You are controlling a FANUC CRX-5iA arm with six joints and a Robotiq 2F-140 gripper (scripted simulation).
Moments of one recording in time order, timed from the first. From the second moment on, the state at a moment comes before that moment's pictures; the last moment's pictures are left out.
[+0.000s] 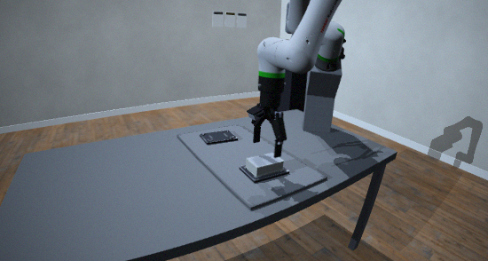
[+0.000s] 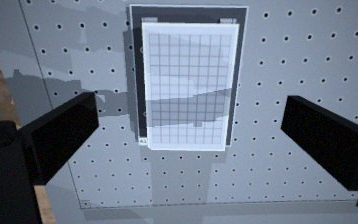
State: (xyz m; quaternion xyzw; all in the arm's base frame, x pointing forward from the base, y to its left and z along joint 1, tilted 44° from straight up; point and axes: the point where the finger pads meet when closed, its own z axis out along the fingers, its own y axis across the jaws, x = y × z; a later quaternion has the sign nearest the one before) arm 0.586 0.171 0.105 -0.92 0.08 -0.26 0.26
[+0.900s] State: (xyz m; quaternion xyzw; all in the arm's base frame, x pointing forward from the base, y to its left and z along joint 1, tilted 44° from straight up) arm 0.603 0.185 0.082 -0.92 0.08 -0.26 0.26
